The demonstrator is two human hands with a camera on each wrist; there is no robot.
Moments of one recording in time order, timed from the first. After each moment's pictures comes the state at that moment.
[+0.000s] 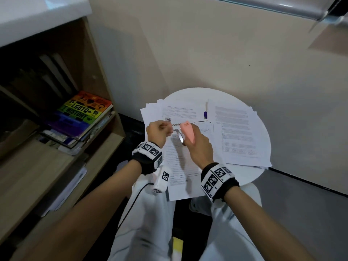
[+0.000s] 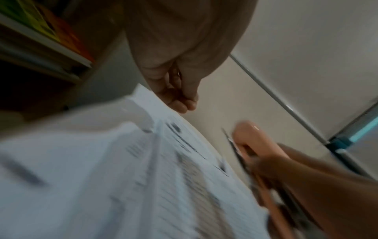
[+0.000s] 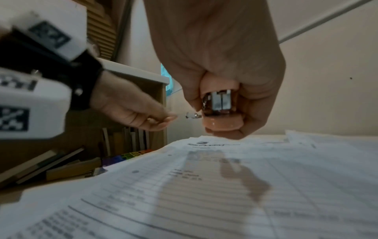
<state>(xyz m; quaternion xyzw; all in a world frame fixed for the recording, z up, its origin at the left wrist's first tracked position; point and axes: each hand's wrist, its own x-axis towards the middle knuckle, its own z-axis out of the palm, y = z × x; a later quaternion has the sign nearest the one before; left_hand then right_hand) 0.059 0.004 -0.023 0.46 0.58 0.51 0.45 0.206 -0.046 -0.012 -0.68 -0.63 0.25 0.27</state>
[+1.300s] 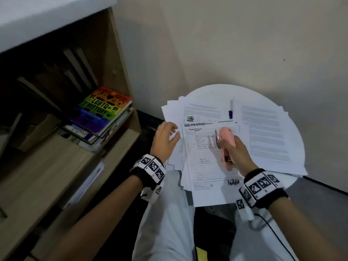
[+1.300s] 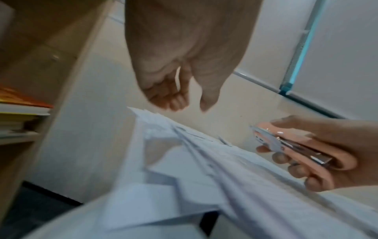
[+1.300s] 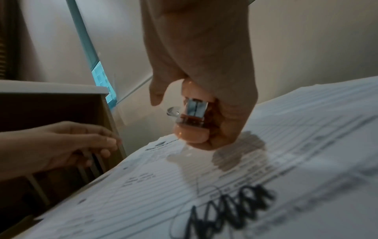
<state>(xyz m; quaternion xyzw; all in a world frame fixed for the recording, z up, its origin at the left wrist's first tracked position) -0.003 -0.012 -0.050 0.67 0.58 0.41 0.22 0.236 -0.036 -0.026 -0.67 -0.43 0.49 0.36</state>
